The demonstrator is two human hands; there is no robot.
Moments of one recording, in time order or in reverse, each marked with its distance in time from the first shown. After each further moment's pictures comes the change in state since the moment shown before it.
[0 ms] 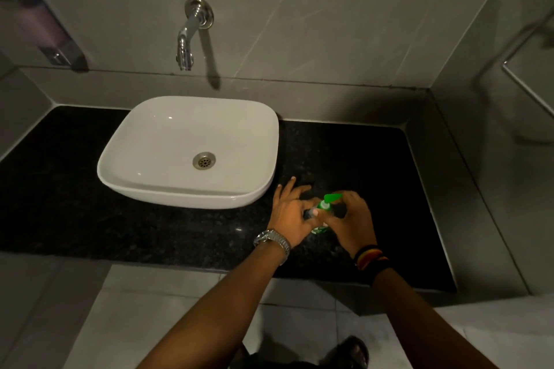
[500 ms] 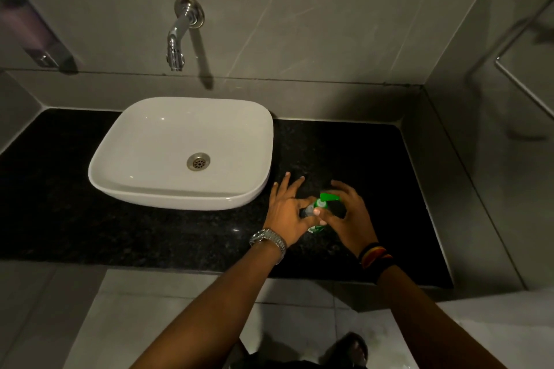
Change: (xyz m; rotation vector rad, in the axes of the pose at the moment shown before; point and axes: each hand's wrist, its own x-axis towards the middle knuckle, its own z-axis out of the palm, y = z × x) left_hand 0.003 0.000 -0.003 -0.034 -0.006 0.002; right_hand 0.005 0.012 -0.002 0.009 -0.083 -0.044
